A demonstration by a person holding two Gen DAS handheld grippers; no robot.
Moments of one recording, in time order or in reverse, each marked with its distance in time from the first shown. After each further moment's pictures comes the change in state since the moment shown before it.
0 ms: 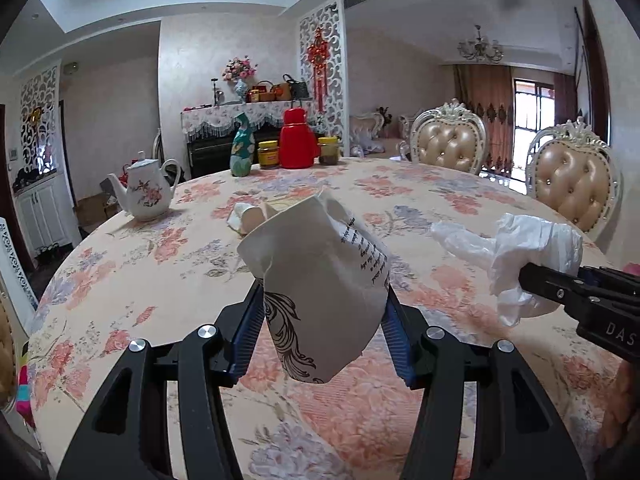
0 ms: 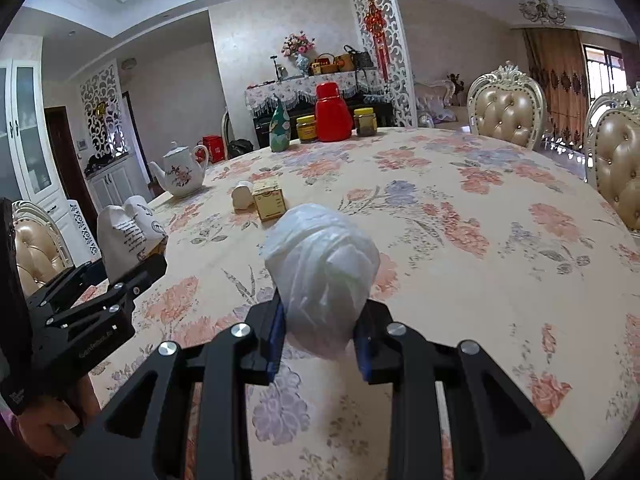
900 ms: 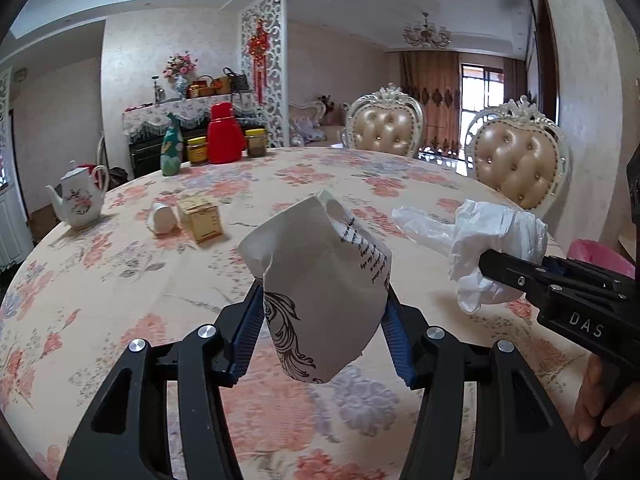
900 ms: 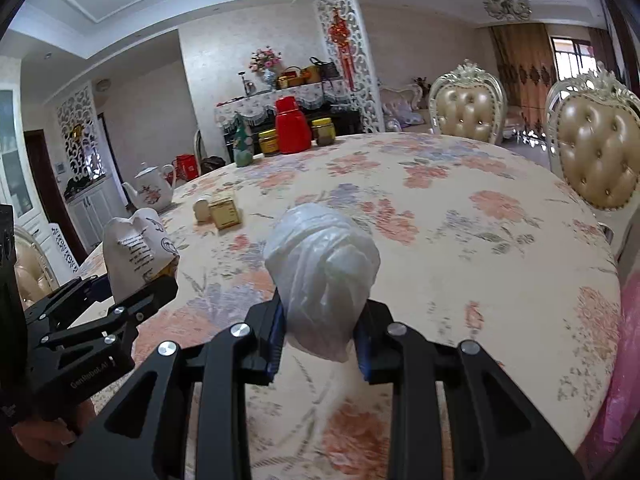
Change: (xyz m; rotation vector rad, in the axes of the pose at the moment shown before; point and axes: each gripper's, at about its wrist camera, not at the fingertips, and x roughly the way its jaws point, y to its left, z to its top) left arm -0.001 -0.085 -0.004 0.074 0.044 -0.199; right arm -0.037 -0.062 -0.020 0.087 -0.045 -0.085
